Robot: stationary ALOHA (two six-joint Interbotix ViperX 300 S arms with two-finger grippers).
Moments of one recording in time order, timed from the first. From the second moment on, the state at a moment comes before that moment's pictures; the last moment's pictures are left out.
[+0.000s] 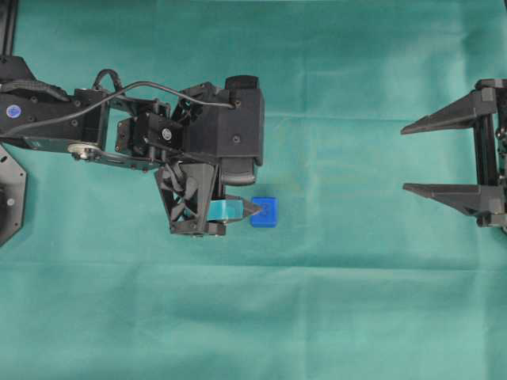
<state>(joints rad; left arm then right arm) -0.02 -0.13 0.25 0.01 0.66 0.00 0.00 -0.88 1.12 0.04 -0.16 0.06</state>
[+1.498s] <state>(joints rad) -0.02 0.09 0.42 0.01 0.39 0.00 0.00 -0.85 1.12 0.04 -0.16 0.06</state>
